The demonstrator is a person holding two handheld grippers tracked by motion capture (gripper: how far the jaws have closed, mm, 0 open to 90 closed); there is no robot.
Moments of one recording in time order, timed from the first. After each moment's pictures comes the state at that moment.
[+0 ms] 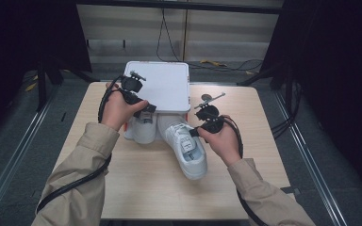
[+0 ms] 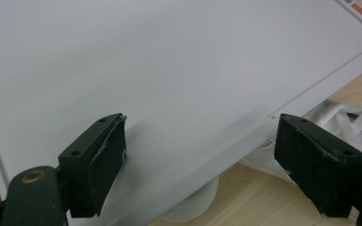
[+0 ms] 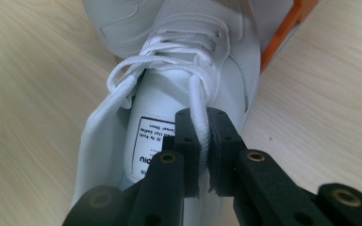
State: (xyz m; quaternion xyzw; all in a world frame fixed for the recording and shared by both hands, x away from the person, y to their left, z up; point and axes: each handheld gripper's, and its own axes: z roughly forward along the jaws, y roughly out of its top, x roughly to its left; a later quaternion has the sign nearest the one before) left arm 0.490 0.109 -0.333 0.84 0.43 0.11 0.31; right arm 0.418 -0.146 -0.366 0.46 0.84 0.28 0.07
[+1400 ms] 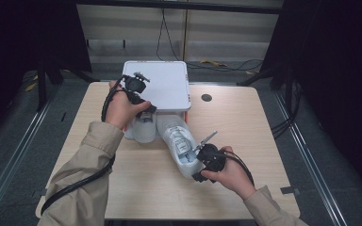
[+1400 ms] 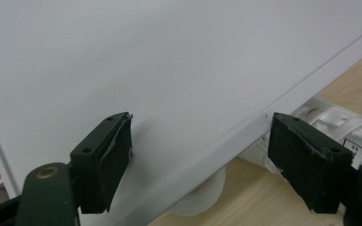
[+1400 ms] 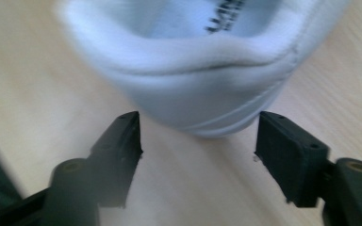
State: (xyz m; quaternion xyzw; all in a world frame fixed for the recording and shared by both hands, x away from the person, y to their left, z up) left arm 0.489 0.101 -0.332 0.85 0.42 0.13 0.29; right arm 0.348 -0.157 -0.435 0.37 0.91 0.17 0.04
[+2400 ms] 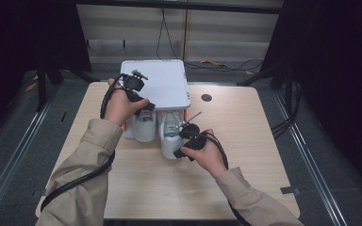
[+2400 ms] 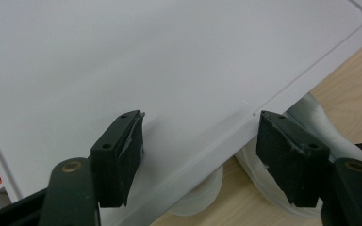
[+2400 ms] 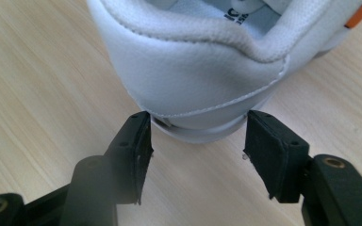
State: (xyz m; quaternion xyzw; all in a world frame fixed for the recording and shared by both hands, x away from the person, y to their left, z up) left arm 0.494 0.106 -0.331 0.84 0.43 0.12 0.30; right arm 0.409 -0.109 -0.429 0.42 0.88 0.22 0.04
